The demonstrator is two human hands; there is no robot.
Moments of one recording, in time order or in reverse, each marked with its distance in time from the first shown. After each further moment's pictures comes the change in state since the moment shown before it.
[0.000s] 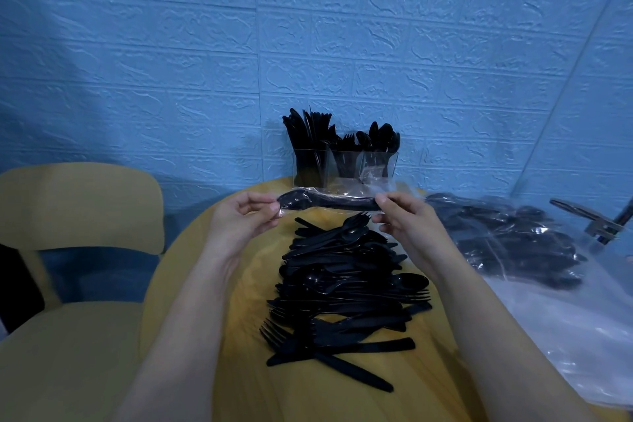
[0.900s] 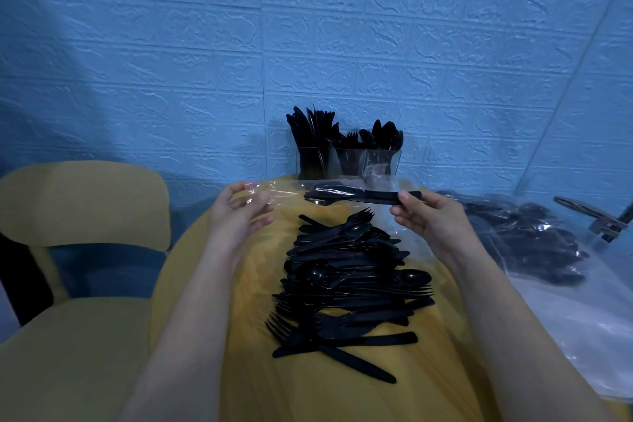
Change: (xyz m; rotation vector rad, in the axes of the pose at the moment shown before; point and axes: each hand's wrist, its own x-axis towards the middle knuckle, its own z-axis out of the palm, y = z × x) left_hand 0.009 -0.007 -0.008 -0.150 0.128 -0.013; right_hand 0.000 -0.008 -0.022 0.123 0.087 0.019
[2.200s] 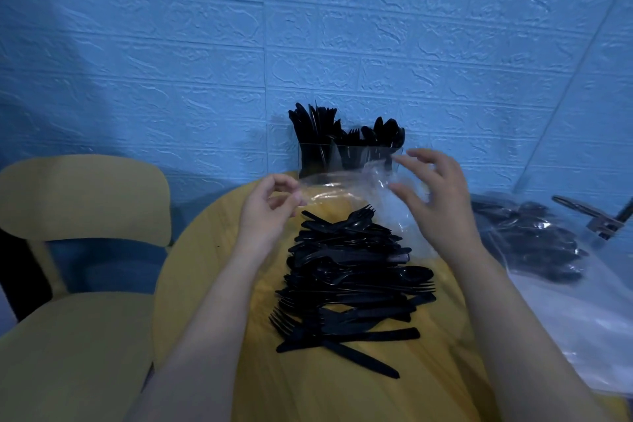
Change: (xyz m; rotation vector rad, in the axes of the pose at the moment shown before) left_hand -0.018 -0.005 0.026 0.294 -0.173 0.275; right_hand -0.006 -0.008 0.010 -1.012 0.127 -0.801
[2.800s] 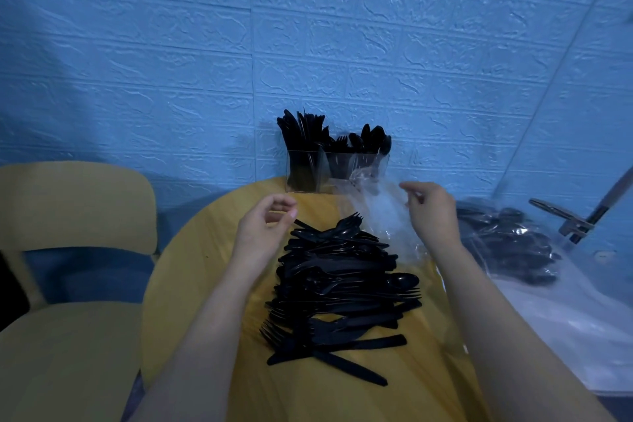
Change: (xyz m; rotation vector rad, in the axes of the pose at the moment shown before) left_hand 0.003 -0.018 0.003 0.158 -0.062 -0.043; right_hand 0.017 0.038 0.015 -0.023 -0.066 0.516
